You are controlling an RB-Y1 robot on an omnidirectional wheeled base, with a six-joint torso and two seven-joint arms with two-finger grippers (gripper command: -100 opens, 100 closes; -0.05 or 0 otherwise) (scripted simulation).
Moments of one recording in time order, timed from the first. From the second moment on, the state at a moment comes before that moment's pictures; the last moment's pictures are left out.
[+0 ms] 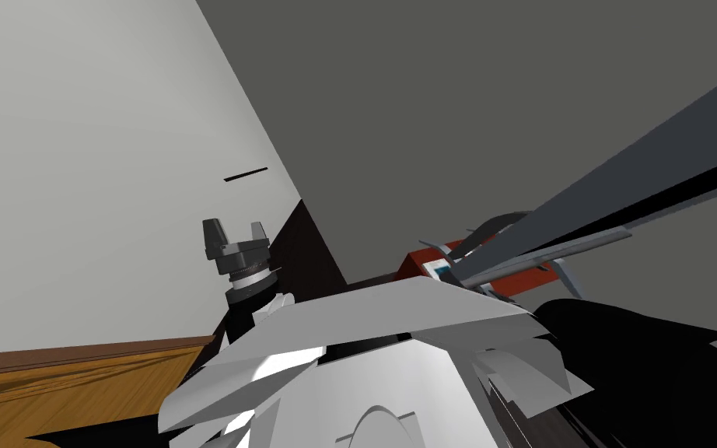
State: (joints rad) left arm 0.54 0.03 0.05 -2.36 0.04 -0.55 0.05; right arm 1.22 -0.76 -0.16 -1.75 1.39 0.09 0.91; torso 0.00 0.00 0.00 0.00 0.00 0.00
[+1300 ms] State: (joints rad) left arm 0.54 0.03 0.05 -2.36 0.04 -0.55 0.05; right arm 1.13 -0.78 -0.16 -1.57 1.35 0.08 0.89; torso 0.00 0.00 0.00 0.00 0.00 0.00
